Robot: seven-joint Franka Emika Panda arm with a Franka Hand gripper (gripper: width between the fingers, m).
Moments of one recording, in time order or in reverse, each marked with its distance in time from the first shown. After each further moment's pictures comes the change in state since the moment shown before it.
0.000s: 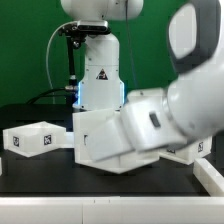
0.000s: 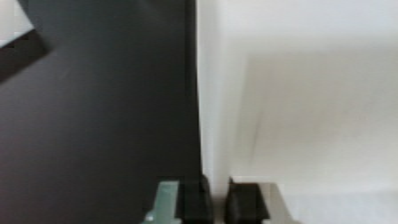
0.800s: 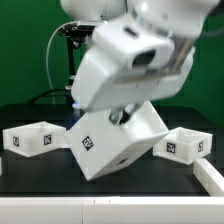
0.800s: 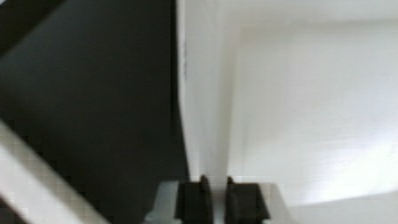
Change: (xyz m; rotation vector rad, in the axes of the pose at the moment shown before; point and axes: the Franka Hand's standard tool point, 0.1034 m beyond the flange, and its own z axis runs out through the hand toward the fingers) arm -0.031 0.030 -0.059 -0.019 0.471 -0.073
